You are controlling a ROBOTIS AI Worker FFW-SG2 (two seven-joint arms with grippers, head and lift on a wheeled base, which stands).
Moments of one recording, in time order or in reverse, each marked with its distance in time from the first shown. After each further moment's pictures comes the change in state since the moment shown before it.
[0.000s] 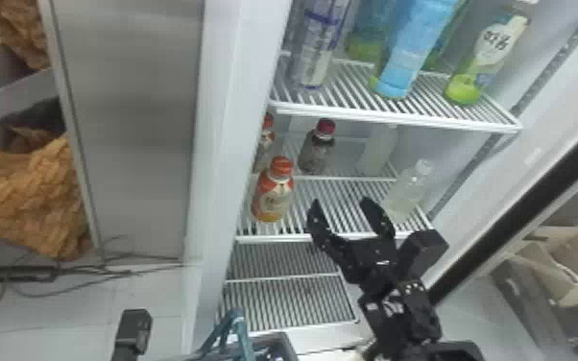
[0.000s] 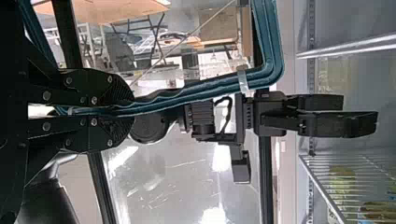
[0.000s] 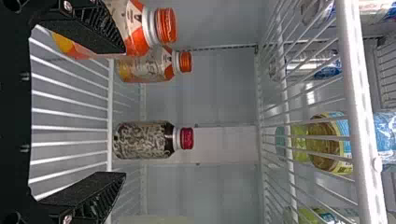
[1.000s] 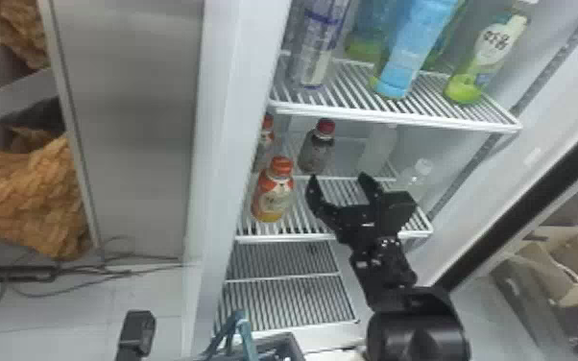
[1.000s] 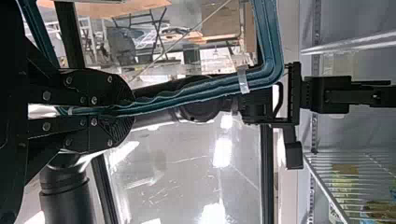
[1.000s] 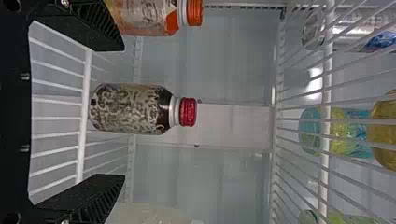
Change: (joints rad) left arm -0.002 0.003 -0.016 0.000 0.029 0.000 0.005; right arm -0.293 -0.019 0.004 0.340 0.102 -0.050 -0.024
